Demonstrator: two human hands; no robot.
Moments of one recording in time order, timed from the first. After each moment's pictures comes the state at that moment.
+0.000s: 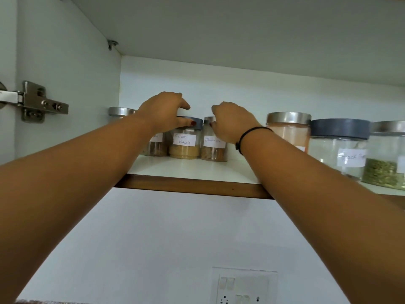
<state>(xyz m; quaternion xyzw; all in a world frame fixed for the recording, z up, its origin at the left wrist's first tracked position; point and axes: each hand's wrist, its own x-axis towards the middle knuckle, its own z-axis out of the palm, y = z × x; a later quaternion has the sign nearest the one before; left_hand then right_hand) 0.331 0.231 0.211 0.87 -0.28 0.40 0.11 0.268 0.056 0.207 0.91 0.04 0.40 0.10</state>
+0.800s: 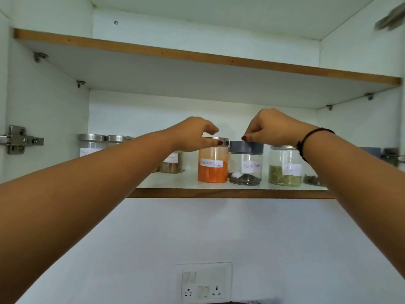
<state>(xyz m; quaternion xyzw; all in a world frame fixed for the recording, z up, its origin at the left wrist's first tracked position) 0.172 0.104 0.229 0.84 -0.44 0.27 0.17 0.059 -0.082 0.249 0.95 -0.01 0.32 0.00</state>
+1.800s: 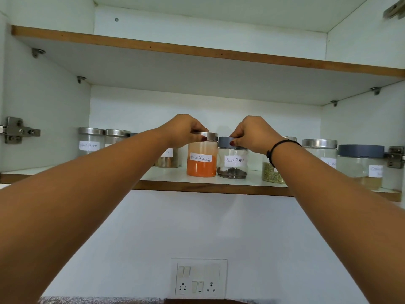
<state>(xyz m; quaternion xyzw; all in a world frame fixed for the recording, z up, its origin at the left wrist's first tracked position) 0.180 0.088 0.218 0.85 -0.39 0.27 0.22 0.103 -0.103 0.223 0.93 0.02 0.37 -0.07</state>
